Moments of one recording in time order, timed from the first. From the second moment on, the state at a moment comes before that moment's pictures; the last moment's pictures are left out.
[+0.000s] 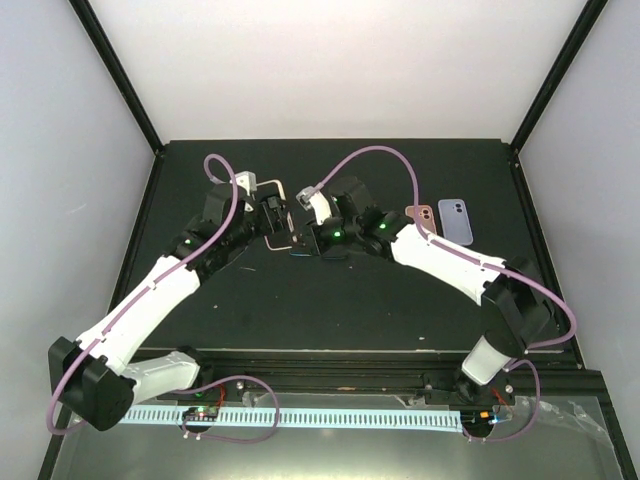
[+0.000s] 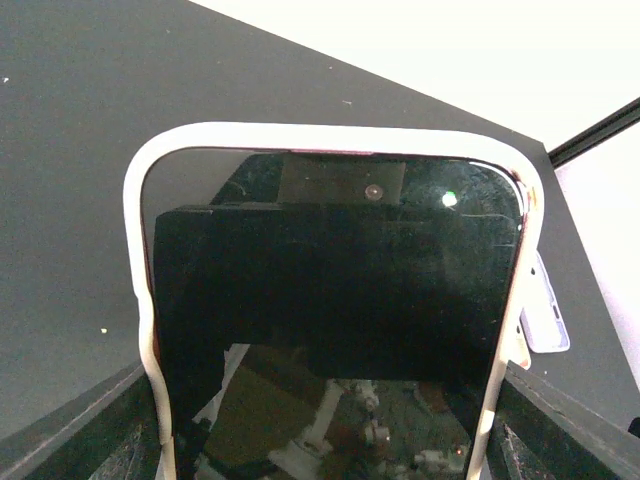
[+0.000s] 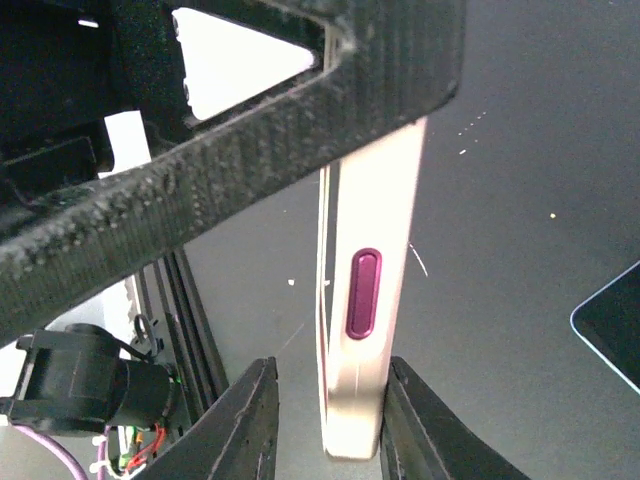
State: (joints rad) left arm -0.47 1.13 0.99 -0.39 -0.02 -0.66; right arm 0.80 1.64 1.27 -0.22 -0.53 0.33
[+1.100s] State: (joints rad) left arm -0.34 1.01 0.85 0.12 0.55 -0.46; right arm 0.49 1.05 0.97 -0.45 -0.58 0.05
